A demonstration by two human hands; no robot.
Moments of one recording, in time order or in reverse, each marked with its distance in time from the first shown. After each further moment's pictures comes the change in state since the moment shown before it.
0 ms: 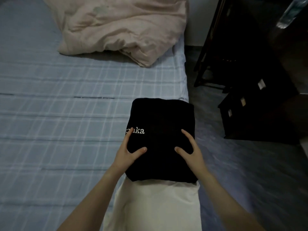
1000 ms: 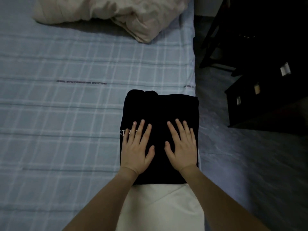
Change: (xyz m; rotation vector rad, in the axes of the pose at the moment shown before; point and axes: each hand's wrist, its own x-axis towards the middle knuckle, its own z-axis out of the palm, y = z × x) left_hand 0.065 -0.052 0.051 1.058 0.143 0.429; right_hand 0.071 0.058 0.049 -0.938 0.072 -0.305
